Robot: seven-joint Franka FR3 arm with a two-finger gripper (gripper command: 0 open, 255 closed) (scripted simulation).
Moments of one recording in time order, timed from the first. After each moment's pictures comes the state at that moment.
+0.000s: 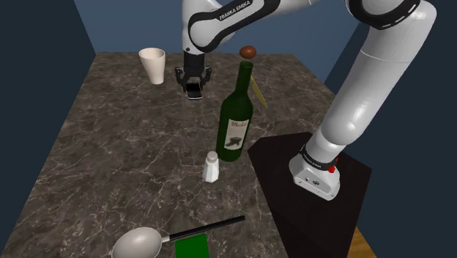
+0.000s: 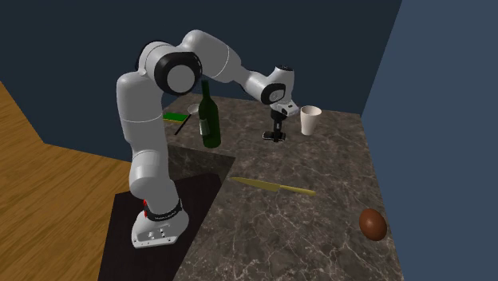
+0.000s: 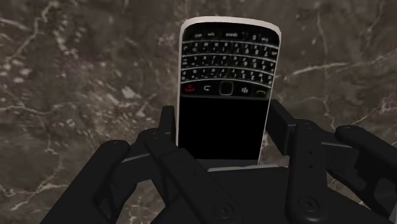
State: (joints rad) arm -0.04 0.13 0.33 -2.07 0.02 2.22 0.74
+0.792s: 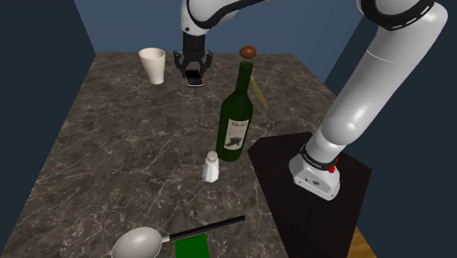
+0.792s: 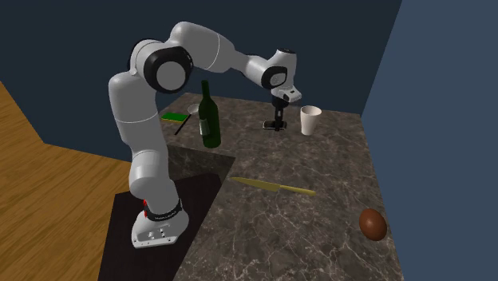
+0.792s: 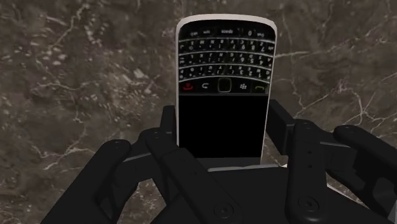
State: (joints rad) arm -0.05 0.06 0.33 -1.99 0.05 2.06 0.73
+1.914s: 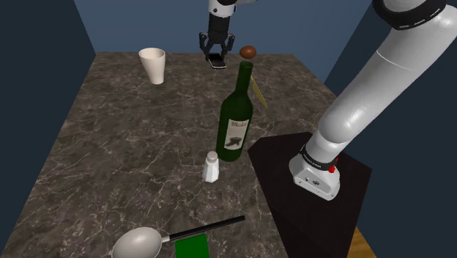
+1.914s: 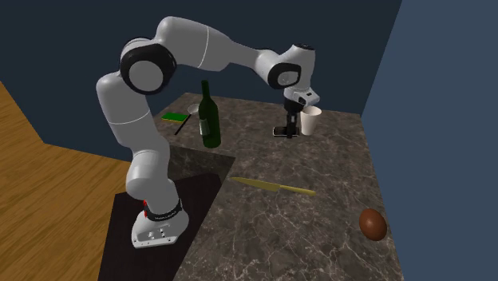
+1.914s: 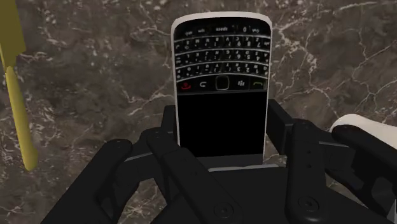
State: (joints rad) arm -0.16 -0.04 0.22 -2.00 0.08 1.96 0.50
